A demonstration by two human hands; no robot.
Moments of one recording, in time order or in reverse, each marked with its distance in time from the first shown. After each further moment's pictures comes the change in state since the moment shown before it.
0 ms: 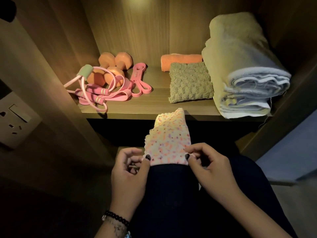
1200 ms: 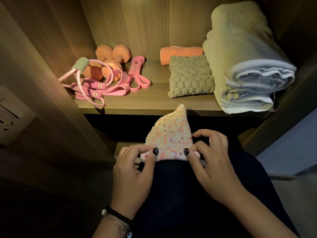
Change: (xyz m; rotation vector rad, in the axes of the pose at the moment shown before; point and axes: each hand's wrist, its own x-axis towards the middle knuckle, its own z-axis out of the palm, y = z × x) left_hand 0.000 0.011 0.002 0.287 -0.084 0.322; right_hand 0.003 -0.002 -0.005 -0.436 -0.019 -0.279
